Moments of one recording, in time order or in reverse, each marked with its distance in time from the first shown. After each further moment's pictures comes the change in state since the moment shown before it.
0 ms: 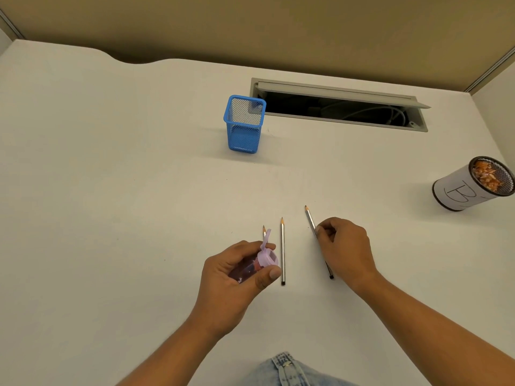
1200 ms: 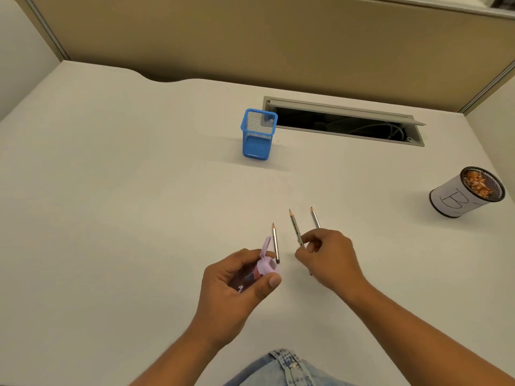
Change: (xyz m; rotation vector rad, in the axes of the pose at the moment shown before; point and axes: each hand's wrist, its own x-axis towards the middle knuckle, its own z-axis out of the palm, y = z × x) left_hand -0.047 0.017 -0.009 -0.010 0.046 0.069; right_hand -0.058 -0.057 -0.010 0.142 -0.156 0.003
